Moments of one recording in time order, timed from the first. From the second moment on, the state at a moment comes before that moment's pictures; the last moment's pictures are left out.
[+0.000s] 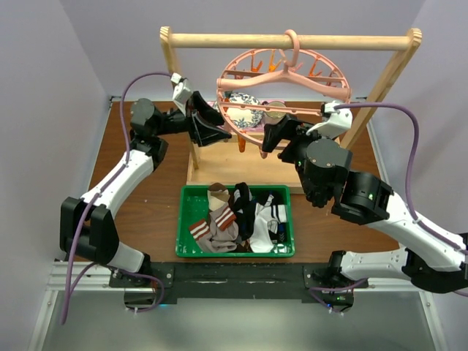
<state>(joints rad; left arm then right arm) -0.30 1.47 1.17 0.67 1.18 -0.55 1.13 1.12 1.52 -0.54 1.01 0.58</state>
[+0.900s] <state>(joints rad) -0.31 1.40 1.21 0.38 1.00 -0.46 1.31 1.28 1.44 -0.46 0.66 0.35</state>
